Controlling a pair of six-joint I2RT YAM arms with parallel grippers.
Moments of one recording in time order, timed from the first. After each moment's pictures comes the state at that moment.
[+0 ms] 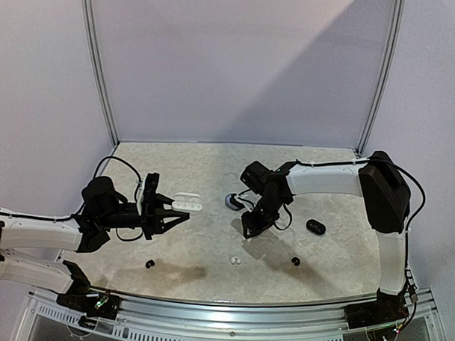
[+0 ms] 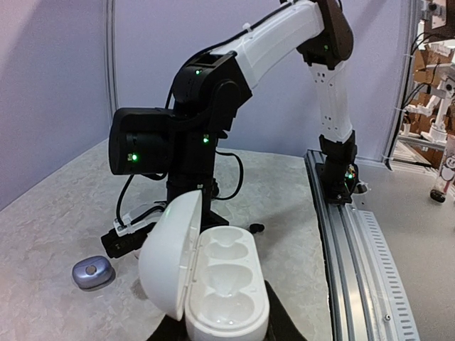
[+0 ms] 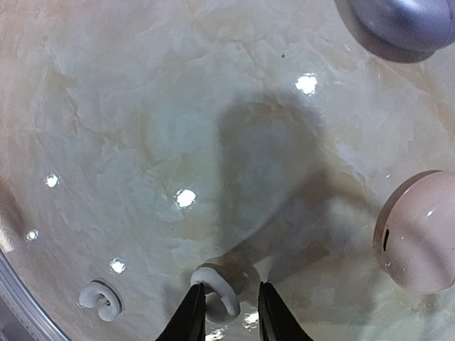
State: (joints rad) left arm -0.65 1.13 0.32 0.79 0.72 -0.03; right arm 0.85 2.11 1.53 -0.74 -0.22 0.13
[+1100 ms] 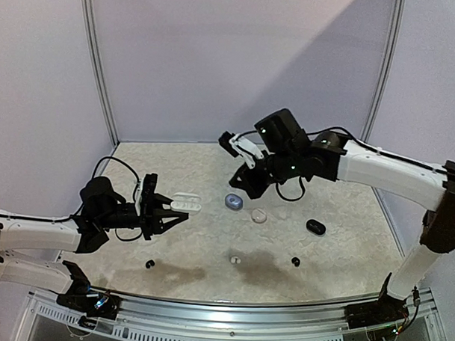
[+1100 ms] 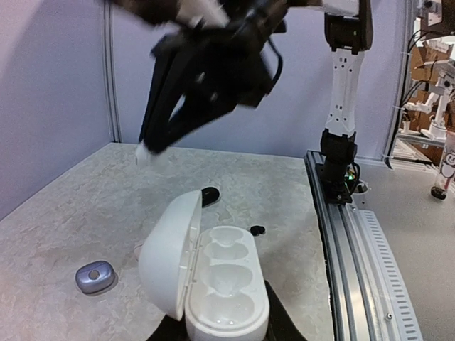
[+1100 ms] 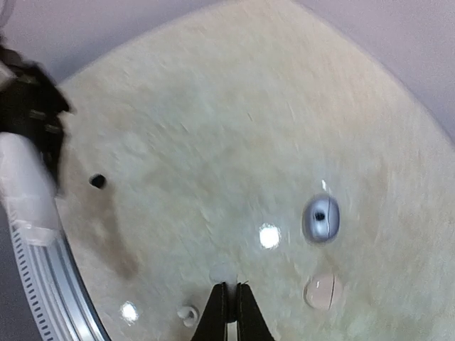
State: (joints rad) left arm -0.65 1.11 0.31 0.79 0.72 -0.02; right arm 0.96 1.73 1.56 -0.61 -0.08 0.03
